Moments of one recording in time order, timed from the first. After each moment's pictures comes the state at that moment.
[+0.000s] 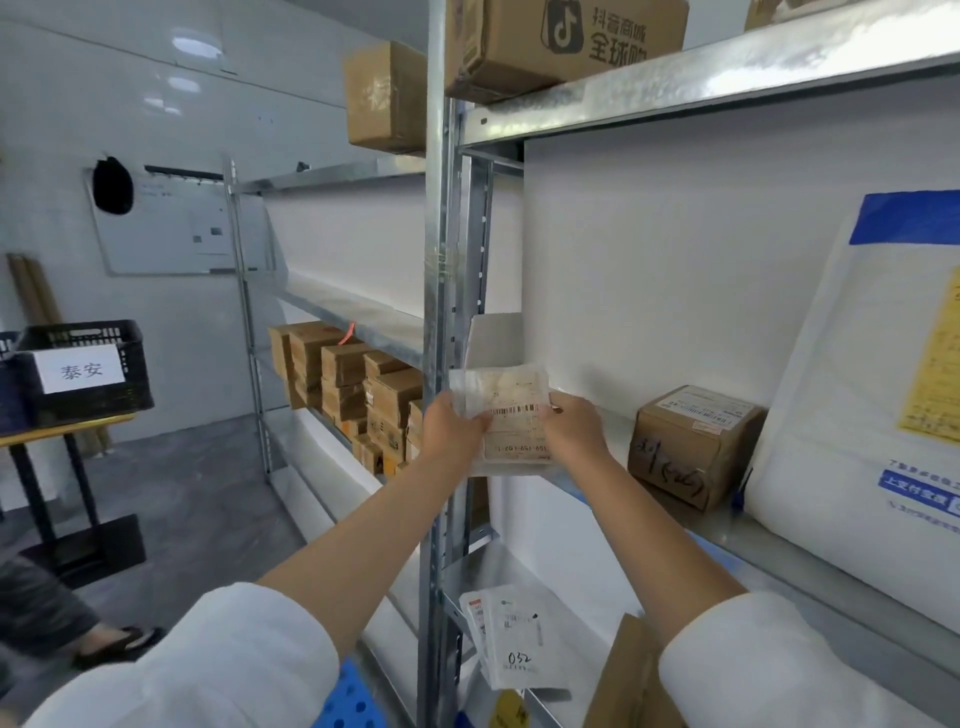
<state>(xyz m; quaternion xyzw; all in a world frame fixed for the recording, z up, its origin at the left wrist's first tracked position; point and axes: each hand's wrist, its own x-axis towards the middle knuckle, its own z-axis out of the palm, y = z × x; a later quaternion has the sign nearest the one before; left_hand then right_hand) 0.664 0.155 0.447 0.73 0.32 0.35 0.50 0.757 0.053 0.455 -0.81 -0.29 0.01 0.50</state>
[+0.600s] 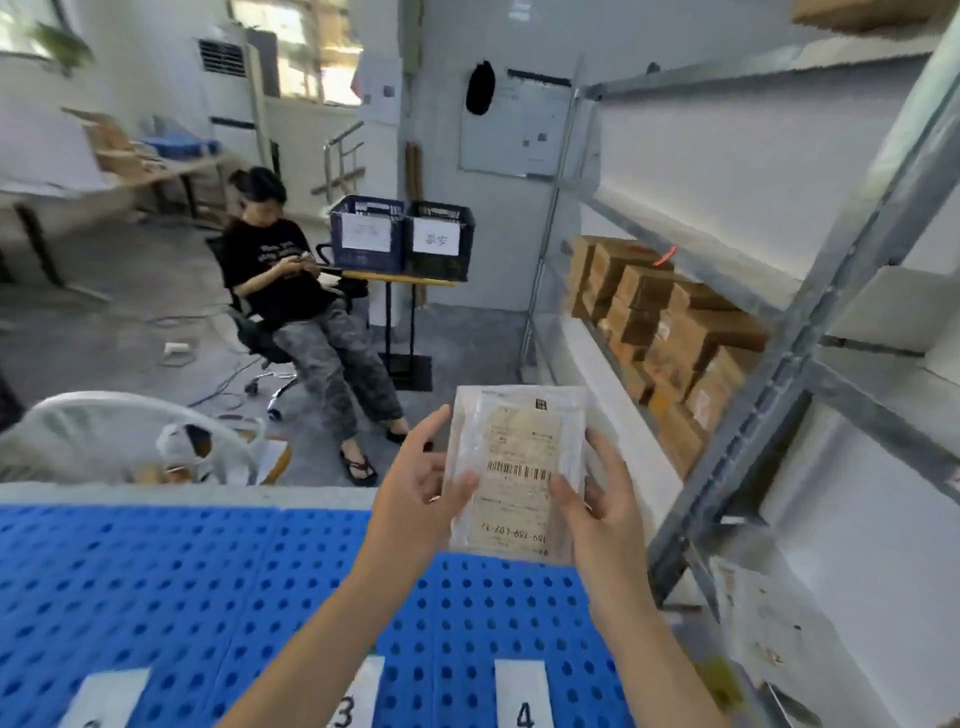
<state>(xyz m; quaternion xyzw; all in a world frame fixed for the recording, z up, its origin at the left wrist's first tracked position) 0.295 0.141 0.316 0.58 0.40 0.50 0.51 0.465 0.091 0.326 -0.55 -0.42 0.37 0.62</state>
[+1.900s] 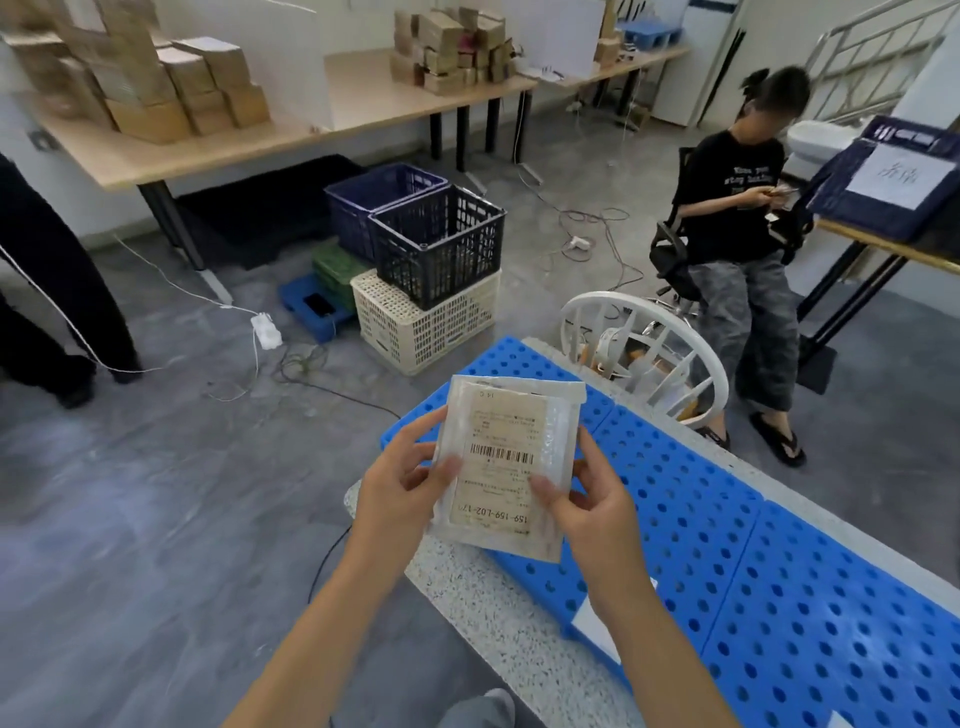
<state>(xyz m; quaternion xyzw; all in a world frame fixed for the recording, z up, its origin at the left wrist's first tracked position) -0.270 0.001 0.240 0.27 0.64 0.64 0.34 -0.112 0.095 0.234 -0.40 -0.57 0.63 0.34</state>
